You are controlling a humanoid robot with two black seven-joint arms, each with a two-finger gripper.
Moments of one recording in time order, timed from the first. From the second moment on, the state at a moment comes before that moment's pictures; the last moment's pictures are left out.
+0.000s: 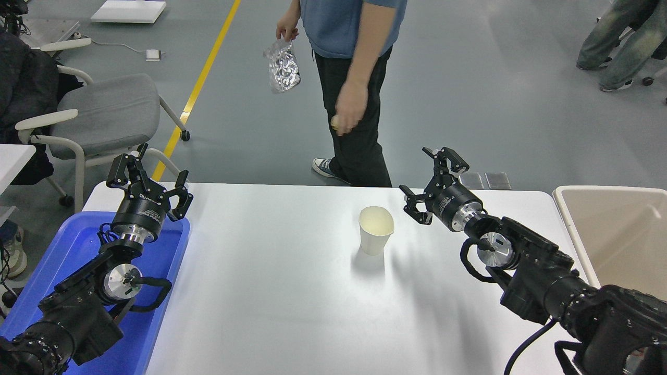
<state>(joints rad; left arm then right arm) -0.59 0.29 -0.88 -0.45 0.19 -0.49 -0.64 0.87 0.00 0.47 0.27 0.06 0.36 0.26</state>
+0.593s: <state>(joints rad) -0.59 0.29 -0.87 -0.45 0.19 -0.49 -0.64 0.87 -0.01 0.46 0.33 0.05 0.38 0.26</state>
